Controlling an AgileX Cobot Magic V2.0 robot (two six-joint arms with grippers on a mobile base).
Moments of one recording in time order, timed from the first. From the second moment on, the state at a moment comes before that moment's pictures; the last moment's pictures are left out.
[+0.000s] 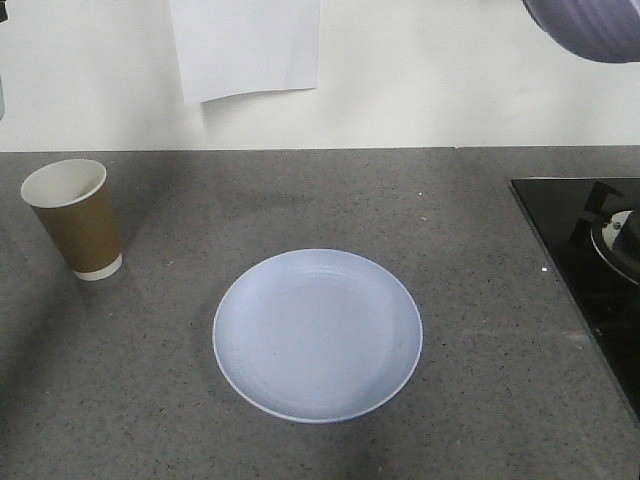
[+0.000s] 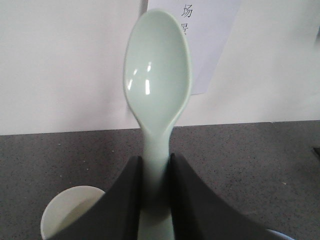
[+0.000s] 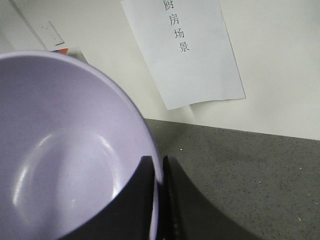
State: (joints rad) left arm -0.09 1.22 -1.45 -0.21 0.71 -0.06; right arm -0.40 1.34 -1.51 1.22 1.24 -0.76
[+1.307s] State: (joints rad) left arm -0.09 1.22 -1.45 -0.21 0.71 -0.06; right arm -0.40 1.34 -1.51 1.22 1.24 -0.76
